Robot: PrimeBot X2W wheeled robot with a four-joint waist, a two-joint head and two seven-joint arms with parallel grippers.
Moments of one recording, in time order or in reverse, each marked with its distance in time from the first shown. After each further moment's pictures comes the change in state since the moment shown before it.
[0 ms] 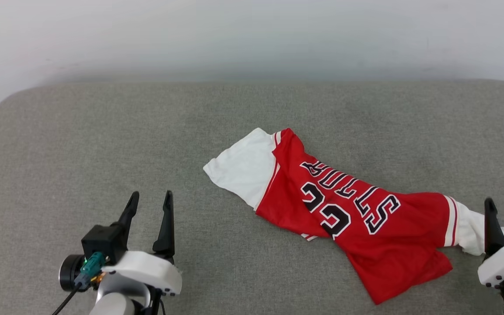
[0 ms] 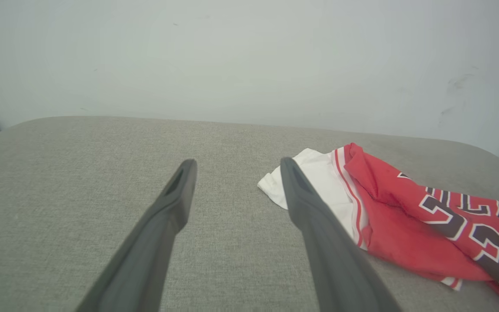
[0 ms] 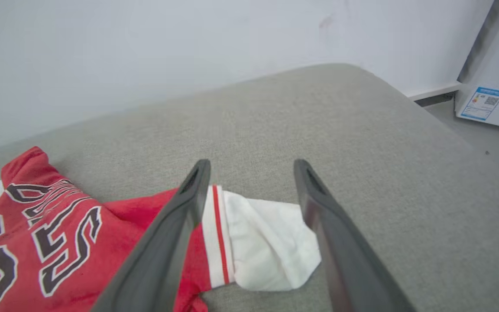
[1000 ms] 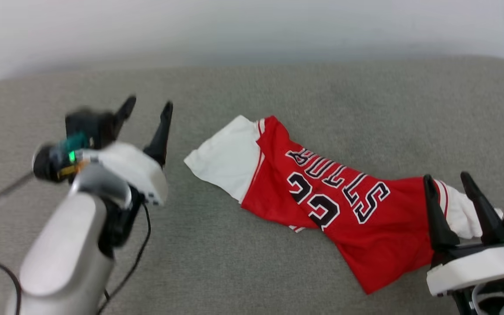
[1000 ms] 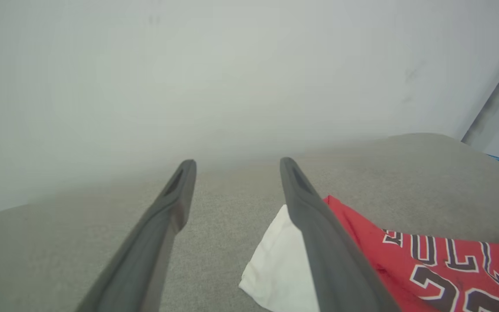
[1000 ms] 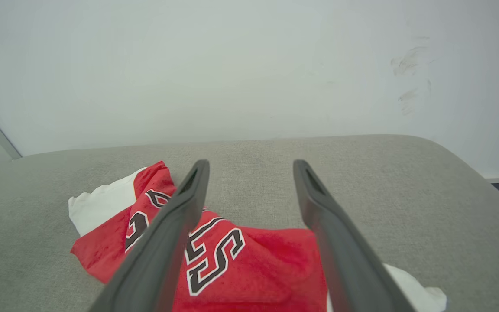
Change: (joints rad) left arm -0.299 0.106 -0.028 -0.072 -0.026 -0.064 0.294; right arm 0.161 0.082 0.249 -0.472 -0.073 0.000 0.004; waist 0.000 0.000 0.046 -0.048
